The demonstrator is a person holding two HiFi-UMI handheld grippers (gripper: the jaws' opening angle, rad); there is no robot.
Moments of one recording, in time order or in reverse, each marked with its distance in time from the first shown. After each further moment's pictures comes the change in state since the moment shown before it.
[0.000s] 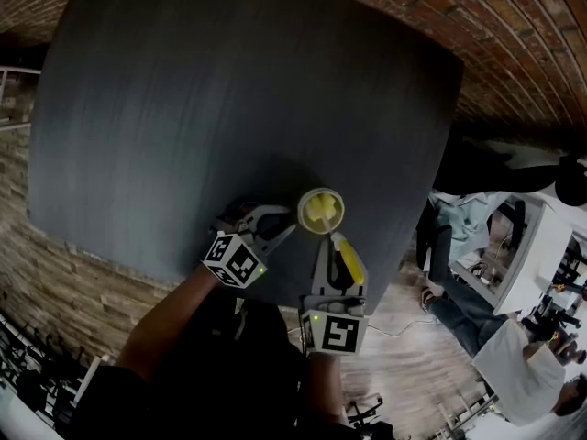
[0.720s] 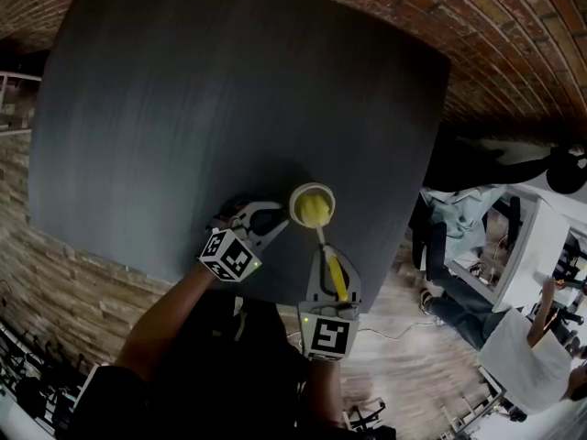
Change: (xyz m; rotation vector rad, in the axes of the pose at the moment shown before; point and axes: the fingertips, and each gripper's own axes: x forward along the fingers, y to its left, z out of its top) left arm 0.000 0.000 -0.002 -0.022 -0.001 0.031; right arm -0.030 0.000 -0.023 -0.130 0.120 0.005
